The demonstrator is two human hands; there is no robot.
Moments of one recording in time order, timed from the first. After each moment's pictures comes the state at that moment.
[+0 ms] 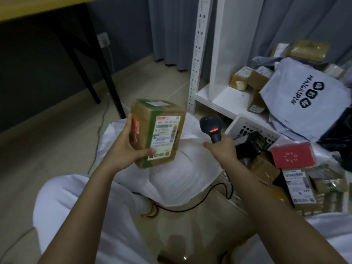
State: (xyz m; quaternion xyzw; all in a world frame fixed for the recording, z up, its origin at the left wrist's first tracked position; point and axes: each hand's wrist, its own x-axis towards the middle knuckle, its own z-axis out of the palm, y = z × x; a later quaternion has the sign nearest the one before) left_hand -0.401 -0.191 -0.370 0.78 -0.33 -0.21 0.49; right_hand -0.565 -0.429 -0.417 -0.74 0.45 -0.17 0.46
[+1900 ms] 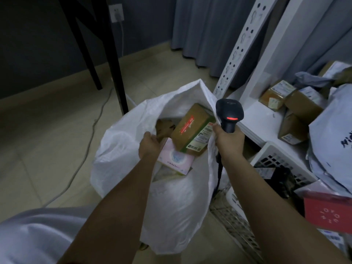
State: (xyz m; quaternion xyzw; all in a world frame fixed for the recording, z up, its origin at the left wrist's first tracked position) left_hand -0.268 -0.329 -0.522 0.90 -0.01 -0.16 0.42; right_hand -0.396 -0.474 -0.418 -0.63 0.49 -0.25 0.55
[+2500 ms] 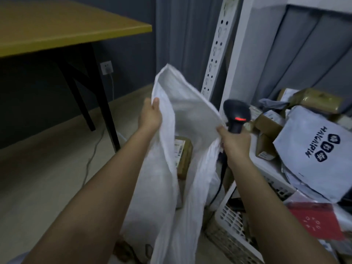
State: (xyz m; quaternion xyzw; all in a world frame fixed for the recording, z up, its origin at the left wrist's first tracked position) left_hand -0.243 -0.390 -0.307 0.81 -0.15 -0.07 0.56; right_hand -0.424 -0.508 -0.315 -0.59 0.45 -0.37 0.55
